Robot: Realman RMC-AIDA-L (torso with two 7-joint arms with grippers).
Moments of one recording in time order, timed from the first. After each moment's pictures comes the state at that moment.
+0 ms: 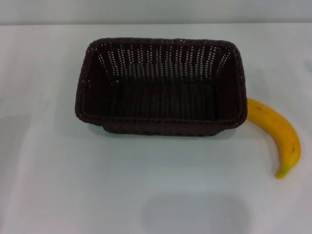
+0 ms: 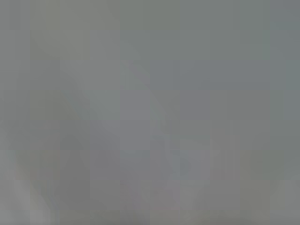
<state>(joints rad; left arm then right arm) -0.25 -2.07 0.30 0.32 -1.96 -1.27 1.95 0.35 1.79 -0.88 -0.97 1.52 1.21 -1.06</state>
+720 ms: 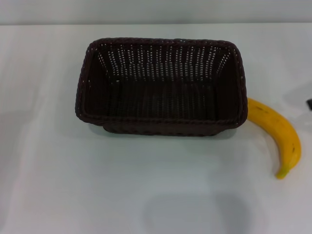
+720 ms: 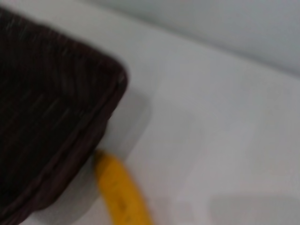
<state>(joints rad) -0.30 -2.07 0.30 0.28 -1.99 -1.20 2.02 0.35 2.01 -1.24 -1.80 0.53 1.63 -0.43</state>
